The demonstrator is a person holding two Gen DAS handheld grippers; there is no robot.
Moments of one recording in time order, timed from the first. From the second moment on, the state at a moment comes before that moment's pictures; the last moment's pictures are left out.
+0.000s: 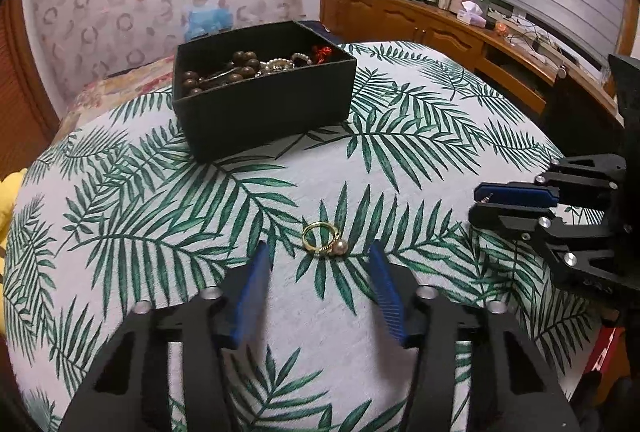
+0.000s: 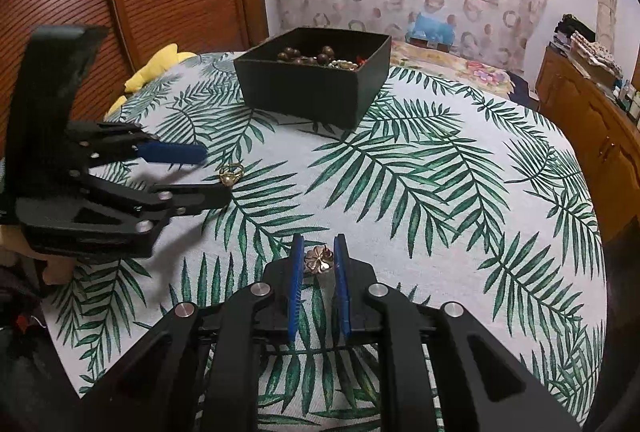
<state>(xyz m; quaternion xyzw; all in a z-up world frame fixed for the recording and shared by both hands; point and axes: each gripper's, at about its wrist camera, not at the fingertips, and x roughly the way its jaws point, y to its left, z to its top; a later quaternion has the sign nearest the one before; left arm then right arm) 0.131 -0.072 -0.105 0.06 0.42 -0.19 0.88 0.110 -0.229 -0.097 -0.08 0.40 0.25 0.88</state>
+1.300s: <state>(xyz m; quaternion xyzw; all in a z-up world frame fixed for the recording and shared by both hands) 0.126 -0.049 -0.069 0.04 0.37 -0.18 0.91 0.156 -0.210 -0.063 -0.09 0.38 0.26 0.88</state>
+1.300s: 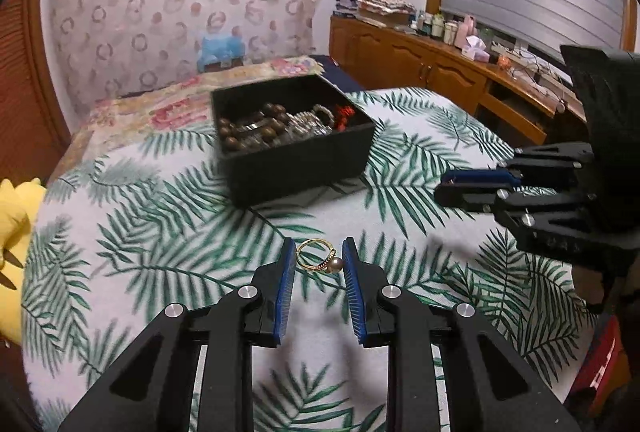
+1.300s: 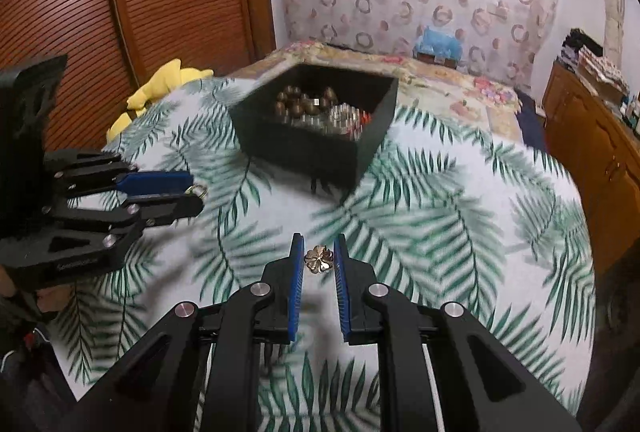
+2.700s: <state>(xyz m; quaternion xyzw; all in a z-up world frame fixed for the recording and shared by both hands) 0.207 -0.041 -0.033 0.06 0.34 -0.13 0.93 0.265 -0.206 -0.033 -0.04 0.37 0.22 0.90</state>
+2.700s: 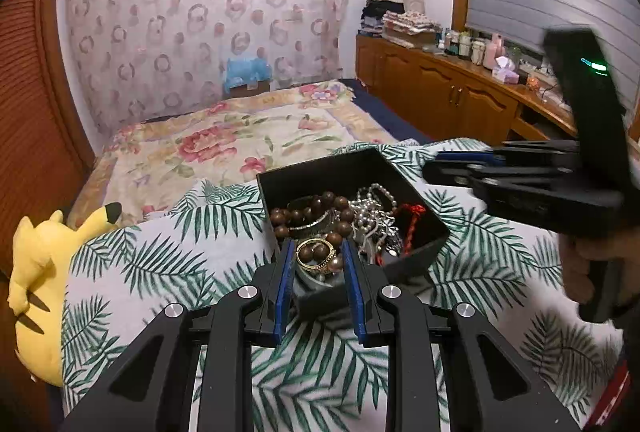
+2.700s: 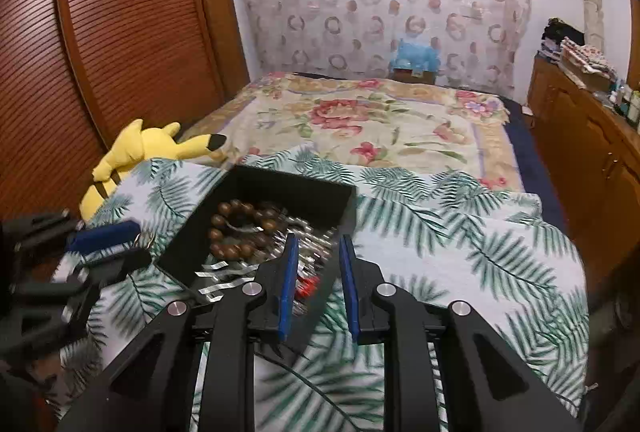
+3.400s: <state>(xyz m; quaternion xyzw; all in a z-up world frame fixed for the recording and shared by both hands) 0.250 -0.055 -0.044 0.05 0.37 -0.10 0.92 0.231 -0.245 -0.047 -0.02 0.35 0.20 0.91</state>
